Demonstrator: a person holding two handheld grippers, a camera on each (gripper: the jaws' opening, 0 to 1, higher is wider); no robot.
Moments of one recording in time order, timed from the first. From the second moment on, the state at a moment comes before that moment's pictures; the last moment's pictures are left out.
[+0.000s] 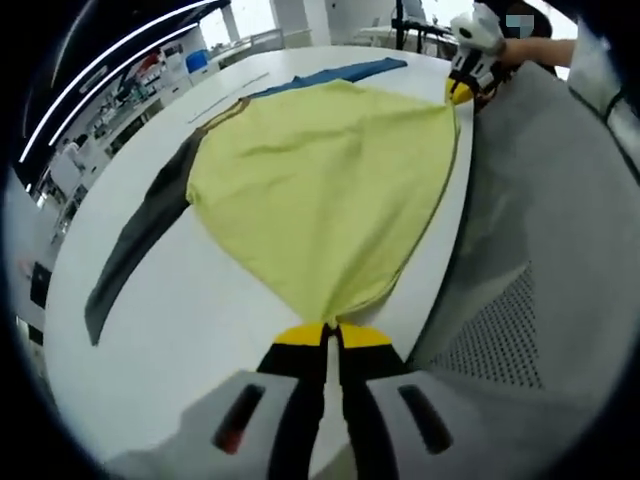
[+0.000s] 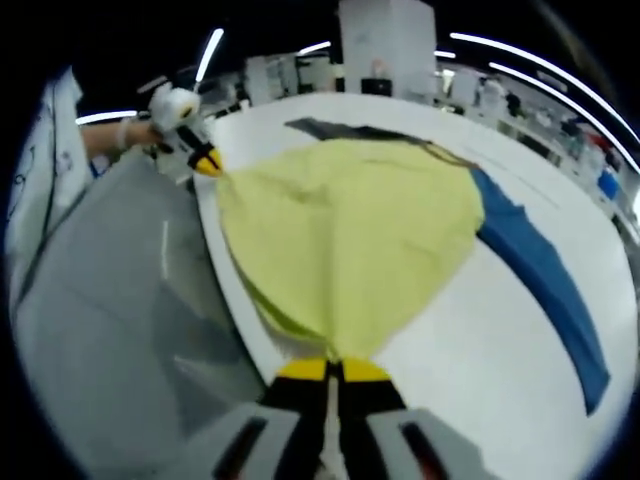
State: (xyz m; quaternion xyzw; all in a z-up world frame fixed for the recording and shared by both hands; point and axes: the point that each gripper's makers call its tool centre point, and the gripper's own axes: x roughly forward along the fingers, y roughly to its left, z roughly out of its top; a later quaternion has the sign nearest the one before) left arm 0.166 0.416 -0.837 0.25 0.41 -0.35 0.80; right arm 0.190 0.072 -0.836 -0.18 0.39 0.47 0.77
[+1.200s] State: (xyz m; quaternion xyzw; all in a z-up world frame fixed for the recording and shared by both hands) left arm 0.243 0.425 -0.783 0.04 0.32 -0.29 0.90; right arm 0.236 0.053 -0.820 -0.14 0.37 0.41 0.82
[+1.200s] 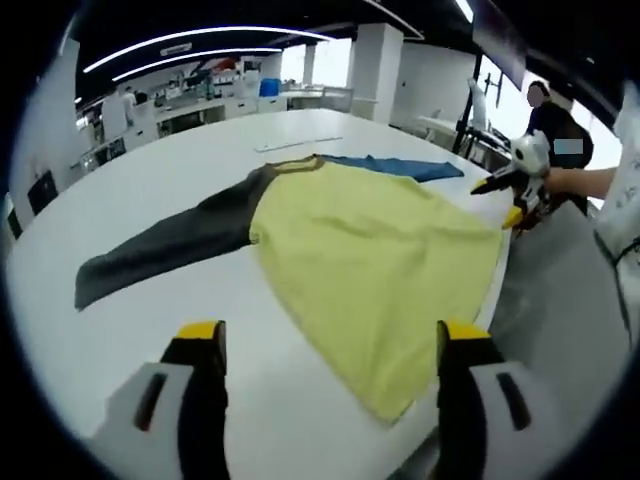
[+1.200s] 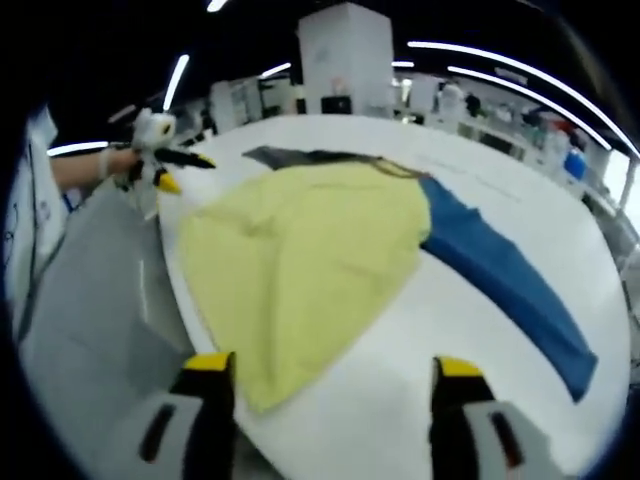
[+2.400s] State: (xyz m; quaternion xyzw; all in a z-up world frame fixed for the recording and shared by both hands) left arm 0.486 0.407 -0.777 0.01 0.29 -0.27 0.92; right arm 0.477 0.053 -0.794 -0.12 0.34 0.35 0.86
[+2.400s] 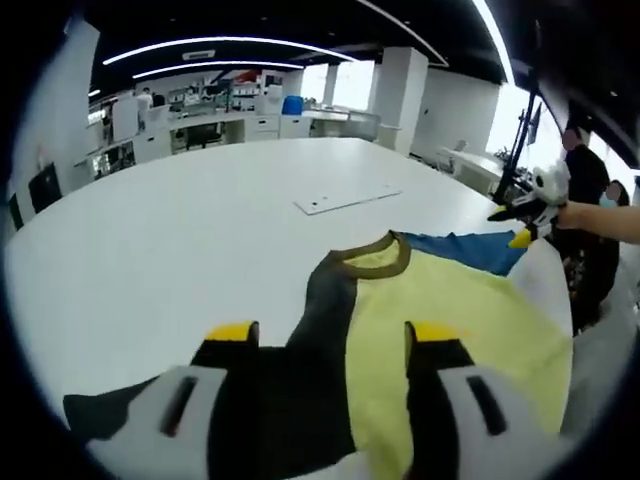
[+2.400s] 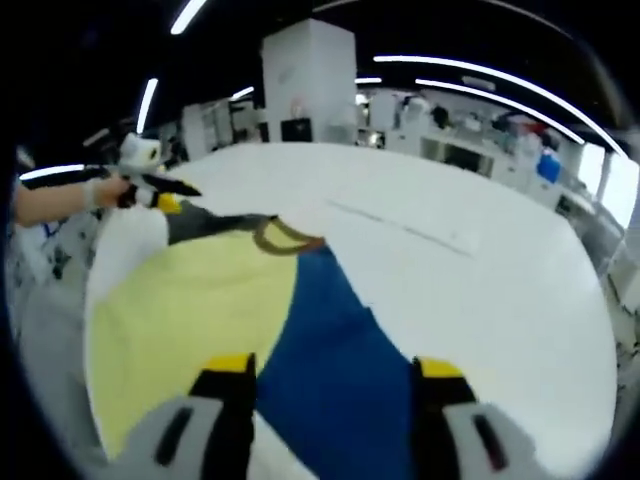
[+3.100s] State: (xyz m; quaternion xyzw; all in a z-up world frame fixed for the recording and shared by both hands) left arm 0.520 0.389 -0.836 0.02 0.35 -0.26 0.90; right arm 0.531 0.073 -0.845 -0.15 0.38 0.34 0.85
